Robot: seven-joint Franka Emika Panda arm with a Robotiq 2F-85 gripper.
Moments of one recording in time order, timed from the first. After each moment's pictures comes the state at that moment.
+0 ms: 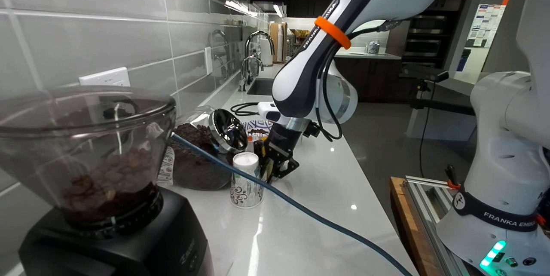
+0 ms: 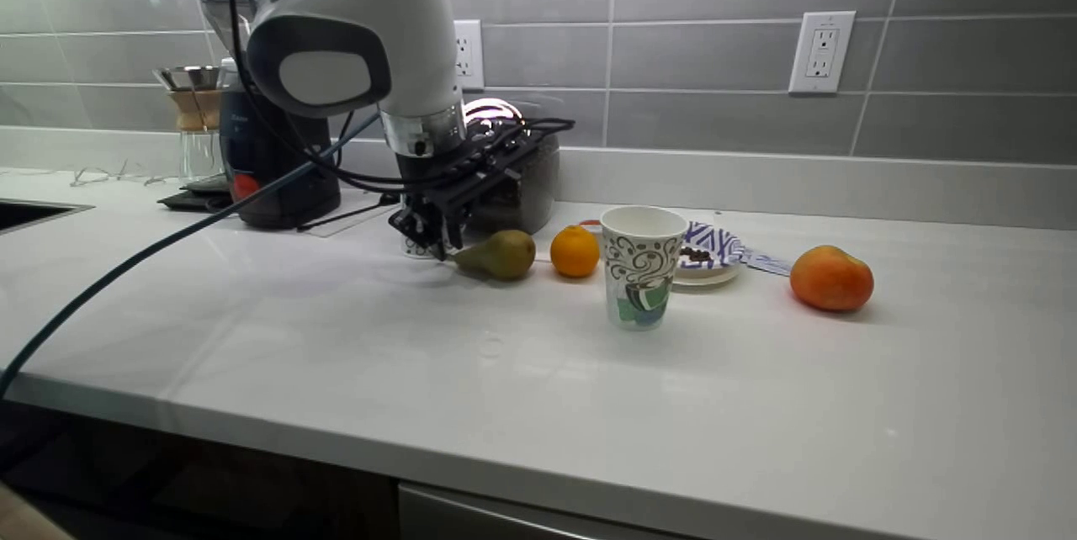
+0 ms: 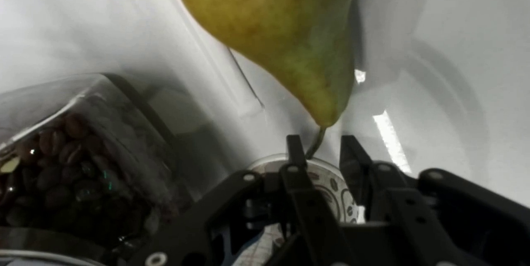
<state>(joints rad) 0.14 0.15 -0.08 -2.55 0.91 2.97 -2.10</state>
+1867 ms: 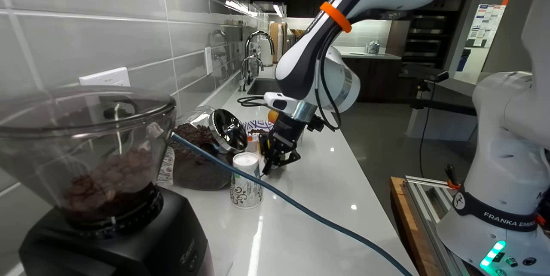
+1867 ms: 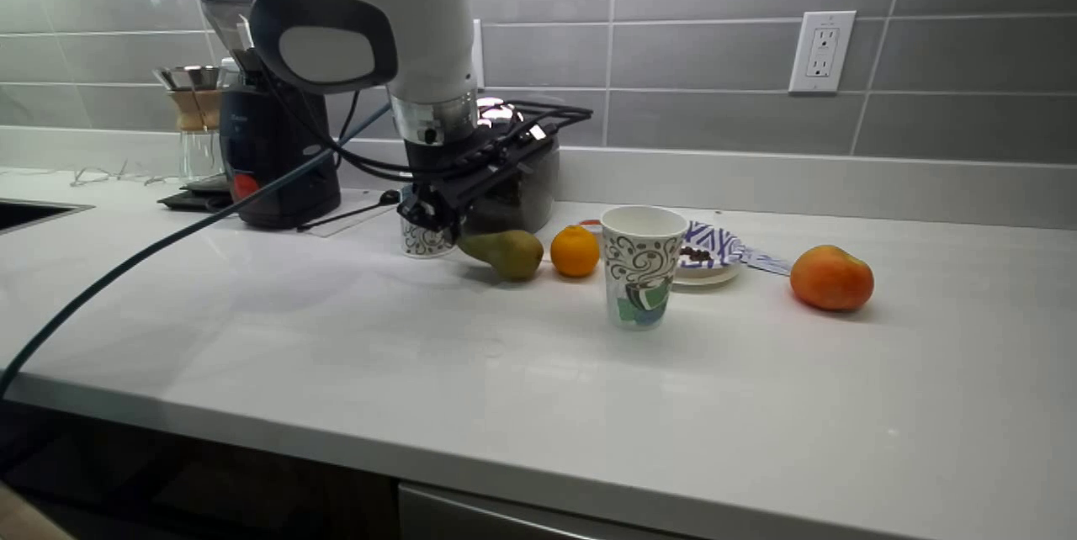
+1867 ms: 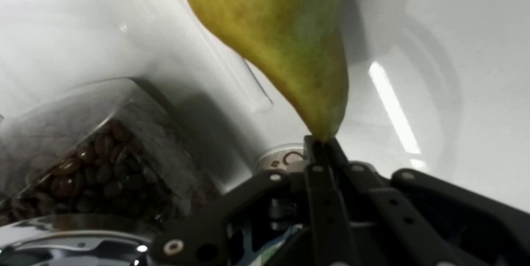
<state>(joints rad) 0.09 0.08 -0.08 -2.57 1.01 2.89 -2.21</state>
